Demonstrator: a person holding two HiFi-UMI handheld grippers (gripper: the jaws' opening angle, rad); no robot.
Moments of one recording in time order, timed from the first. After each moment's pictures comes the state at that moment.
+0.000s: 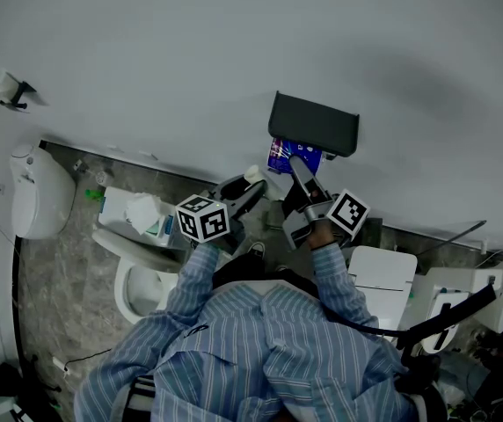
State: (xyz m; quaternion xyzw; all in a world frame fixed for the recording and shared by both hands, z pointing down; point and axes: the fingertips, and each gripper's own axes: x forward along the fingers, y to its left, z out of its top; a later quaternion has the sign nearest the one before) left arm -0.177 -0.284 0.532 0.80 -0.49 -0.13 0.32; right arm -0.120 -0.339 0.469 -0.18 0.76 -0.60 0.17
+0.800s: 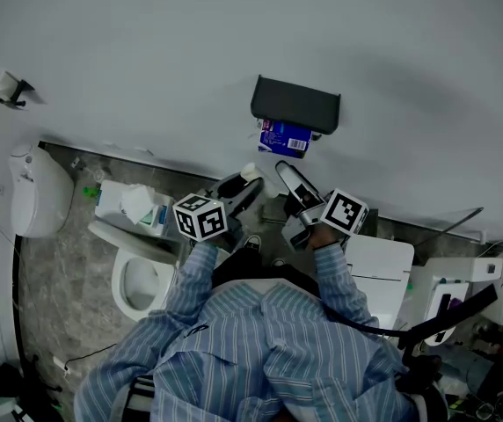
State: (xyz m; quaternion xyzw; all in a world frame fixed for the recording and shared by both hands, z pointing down) left arm -0.143 -0.259 0.527 0.80 -0.50 -0.13 0.32; right arm -0.092 -0.295 0.462 -0.15 0.83 -0.54 0.10
